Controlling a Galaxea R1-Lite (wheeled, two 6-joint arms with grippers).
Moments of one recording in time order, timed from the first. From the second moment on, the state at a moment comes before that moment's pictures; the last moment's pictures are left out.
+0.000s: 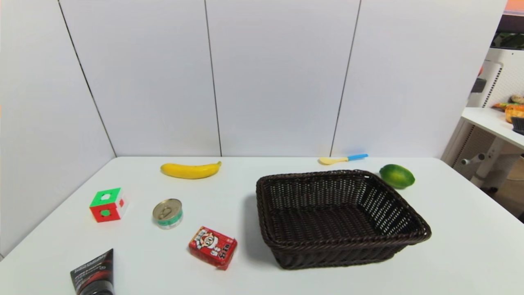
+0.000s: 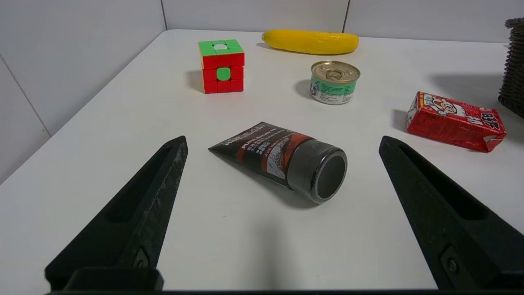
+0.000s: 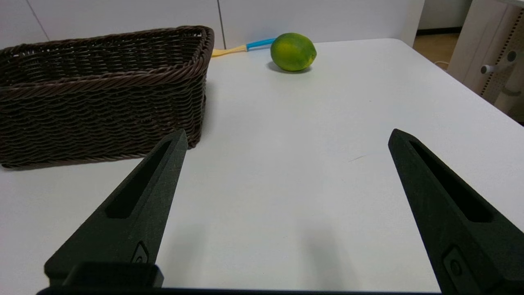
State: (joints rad) left arm 0.01 0.00 0.00 0.00 0.02 -0.05; right arm 0.00 0.00 0.00 -0.01 -0.03 0.06
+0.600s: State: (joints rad) left arm 0.01 0.00 0.00 0.00 0.02 -0.05; right arm 0.00 0.00 0.00 -0.01 -0.03 0.06
